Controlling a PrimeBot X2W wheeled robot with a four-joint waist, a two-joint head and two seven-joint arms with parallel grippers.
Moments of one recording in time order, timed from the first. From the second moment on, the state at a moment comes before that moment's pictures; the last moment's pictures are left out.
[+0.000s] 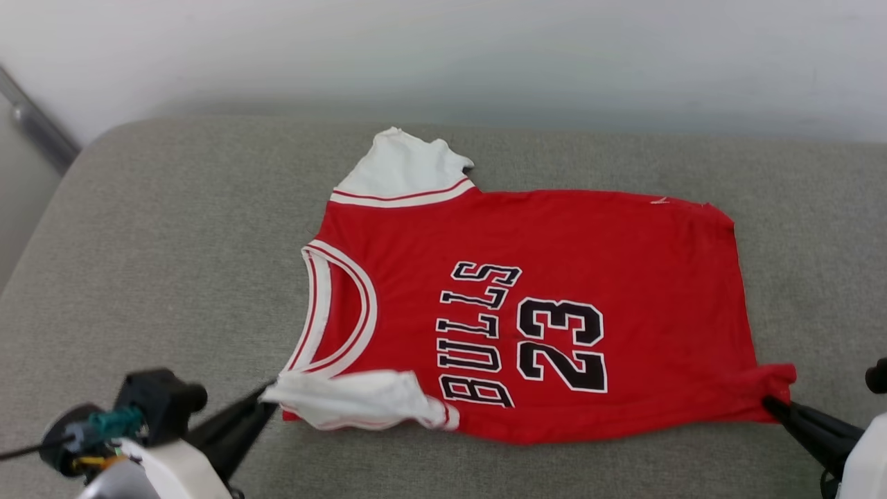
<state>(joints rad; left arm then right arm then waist) -0.10 1.04 -0.68 -0.45 -0.91 0.20 0.12 0.06 -0.77 0.25 -0.09 0.88 0.13 0.35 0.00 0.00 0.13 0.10</state>
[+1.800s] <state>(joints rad) -0.33 0.78 -0.81 -0.02 -0.79 0.23 0.28 -0.02 -0.46 0.03 -0.18 0.53 0.13 0.68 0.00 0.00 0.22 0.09</state>
